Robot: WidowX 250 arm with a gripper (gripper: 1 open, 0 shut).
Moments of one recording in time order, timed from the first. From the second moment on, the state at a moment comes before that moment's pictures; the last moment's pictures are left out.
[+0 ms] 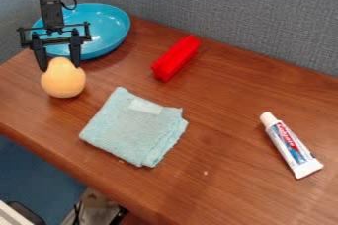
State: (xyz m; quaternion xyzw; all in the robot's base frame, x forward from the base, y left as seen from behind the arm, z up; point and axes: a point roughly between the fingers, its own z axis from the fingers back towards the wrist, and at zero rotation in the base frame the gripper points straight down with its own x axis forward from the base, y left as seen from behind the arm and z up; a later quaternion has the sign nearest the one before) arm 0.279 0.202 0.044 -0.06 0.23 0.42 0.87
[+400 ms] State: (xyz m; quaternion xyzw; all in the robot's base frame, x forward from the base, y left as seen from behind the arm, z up) arm 0.279 0.202 0.044 -0.06 0.24 0.42 0.87
